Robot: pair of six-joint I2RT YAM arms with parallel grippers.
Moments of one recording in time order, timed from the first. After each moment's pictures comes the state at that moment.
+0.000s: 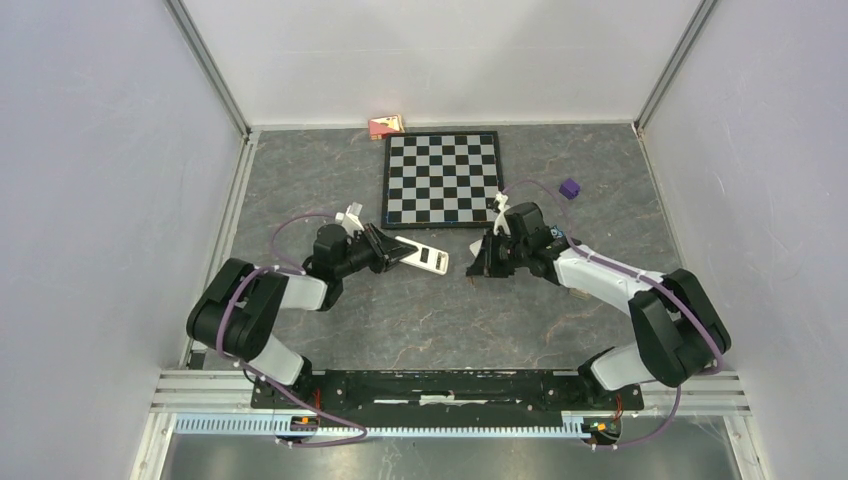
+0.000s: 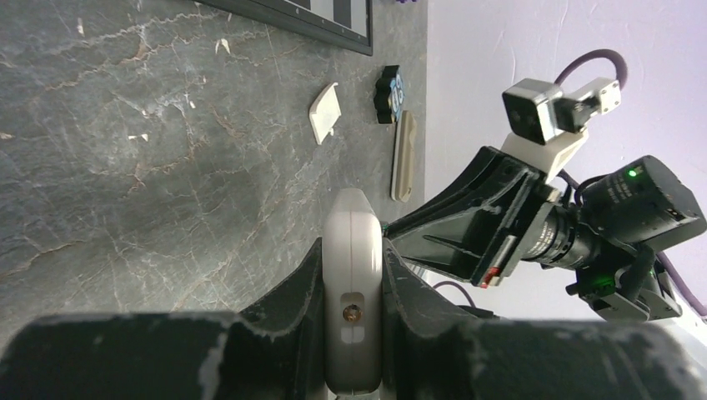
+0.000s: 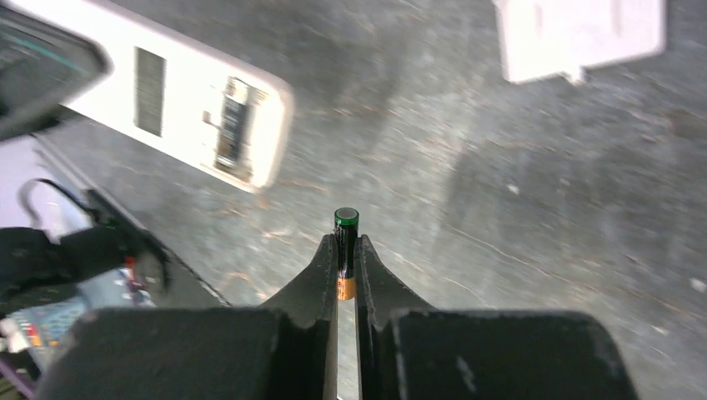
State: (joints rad) left arm -0.35 1.55 0.40 0.84 0.55 -1.14; right arm 0.52 1.44 0.75 -0.18 -0.36 0.54
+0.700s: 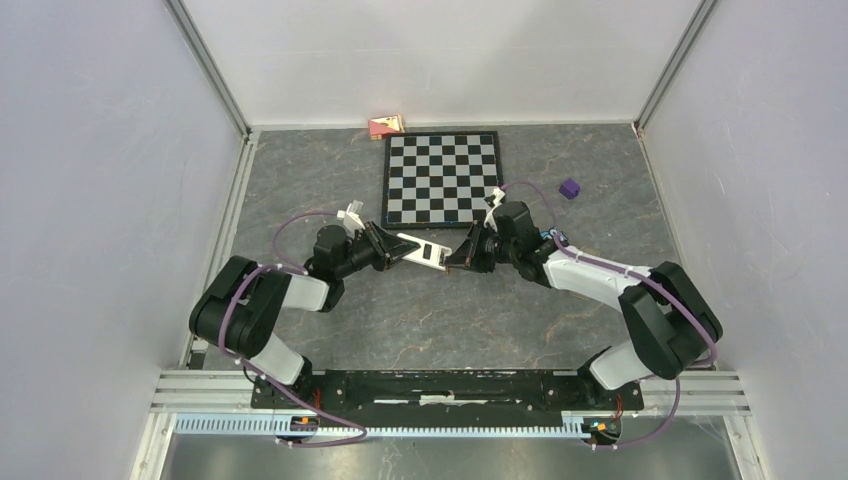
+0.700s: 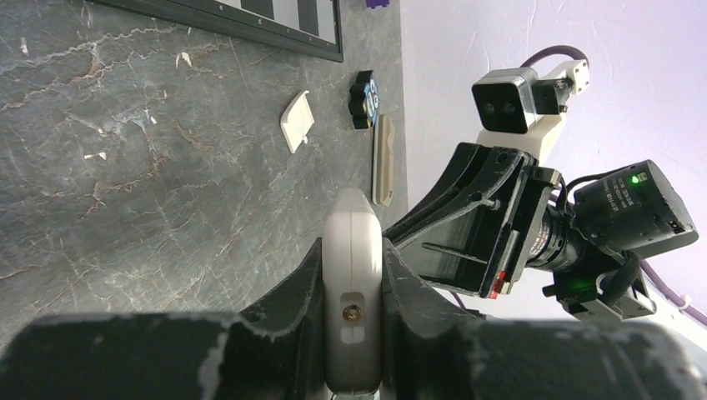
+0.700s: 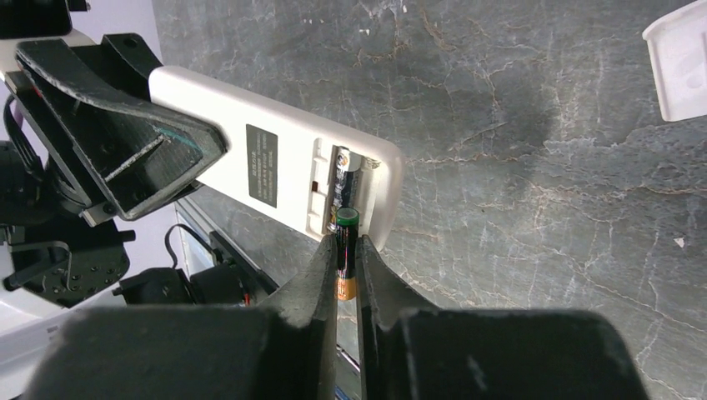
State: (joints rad) left arm -0.37 1.58 0.39 0.95 0.55 -1.18; right arm 0.60 1.49 0.75 0.08 -0.36 0.90
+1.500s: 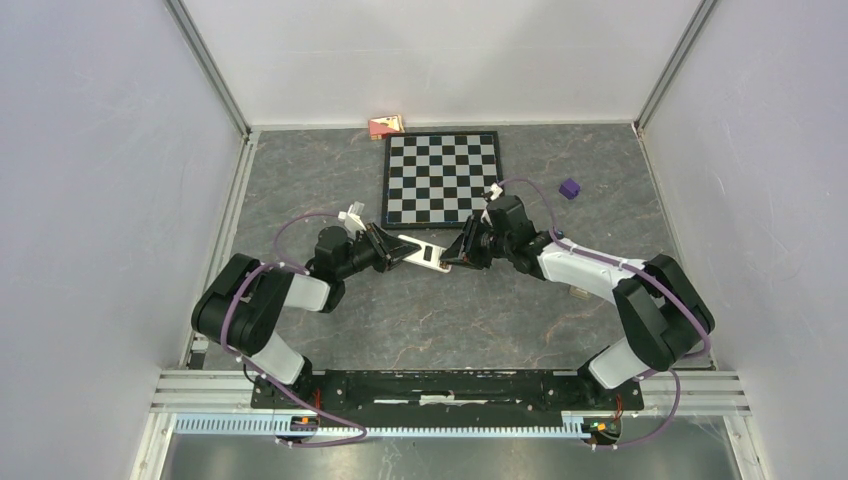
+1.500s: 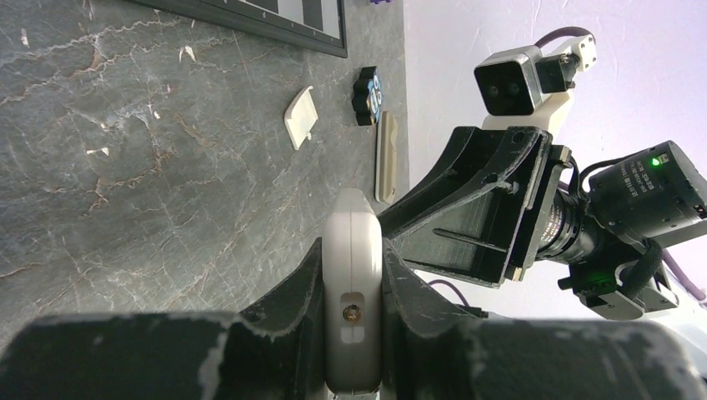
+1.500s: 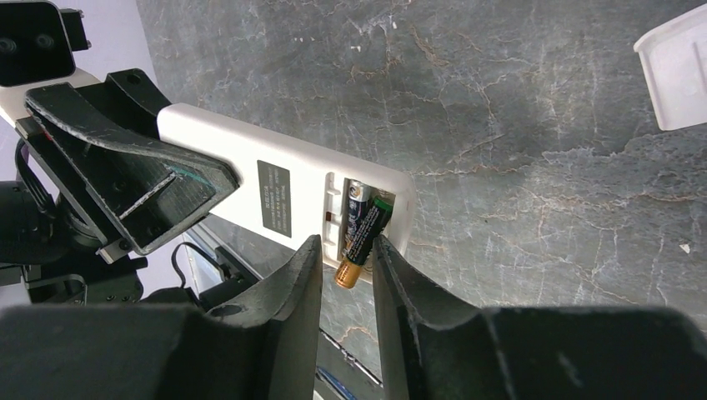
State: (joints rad) left arm -0.37 1.59 0.39 0.97 0.55 -1.18; right arm 0.60 1.54 0.82 0.02 -0.31 0.94
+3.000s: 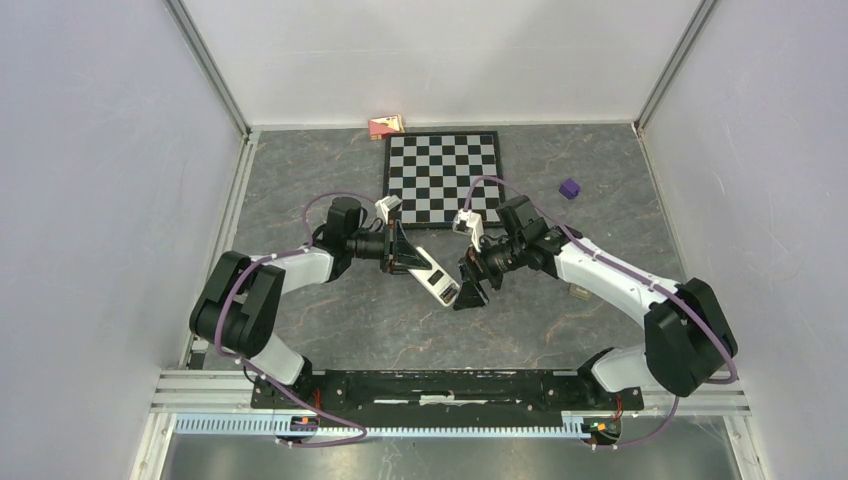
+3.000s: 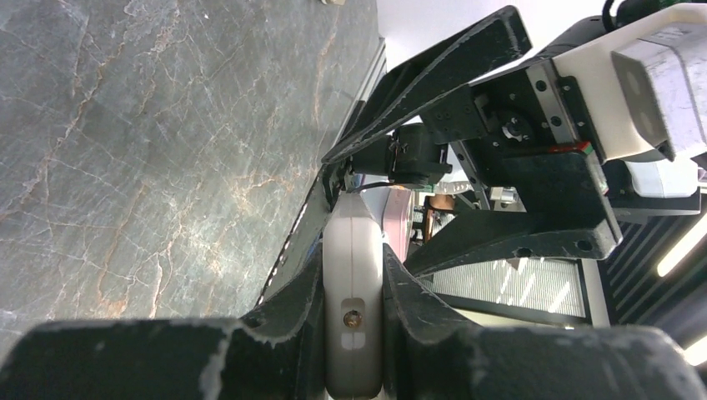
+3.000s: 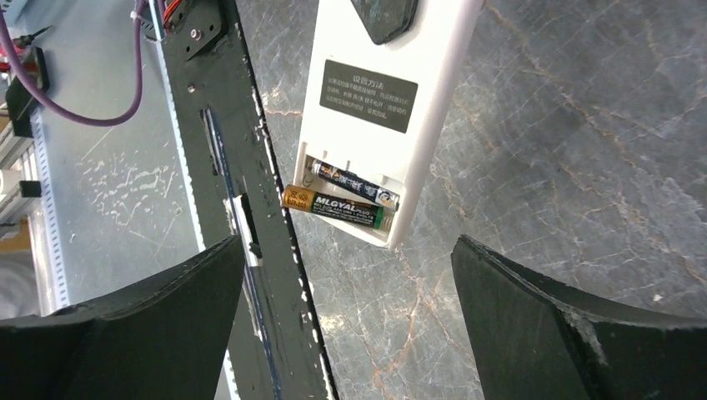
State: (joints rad) left arm -0.37 1.58 0.67 0.37 1.09 -0.93; right arm 0.58 1.39 0.89 -0.42 -0.82 -0.12
